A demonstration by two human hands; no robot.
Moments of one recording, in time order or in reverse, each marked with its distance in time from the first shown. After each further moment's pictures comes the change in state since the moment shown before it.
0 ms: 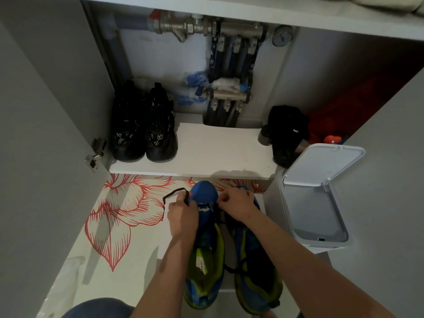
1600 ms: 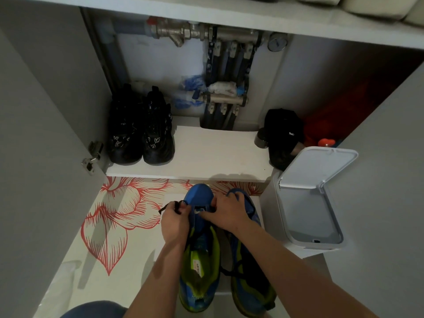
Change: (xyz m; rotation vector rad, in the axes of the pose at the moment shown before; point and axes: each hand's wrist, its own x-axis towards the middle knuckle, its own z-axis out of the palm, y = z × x) left_hand 0.000 -0.010 0.000 -0.099 0.046 -0.088; right_hand -0.021 -0.016 0.001 -0.087 0.018 -0.092
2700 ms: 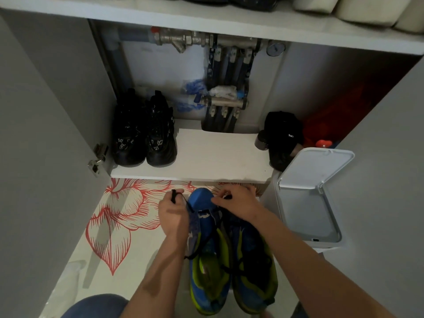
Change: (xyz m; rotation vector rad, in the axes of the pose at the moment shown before) left_hand -0.010 0.023 -0.016 -0.134 0.141 0.126; right_hand -0.004 0.012 -0.034 0.240 0.083 -0.046
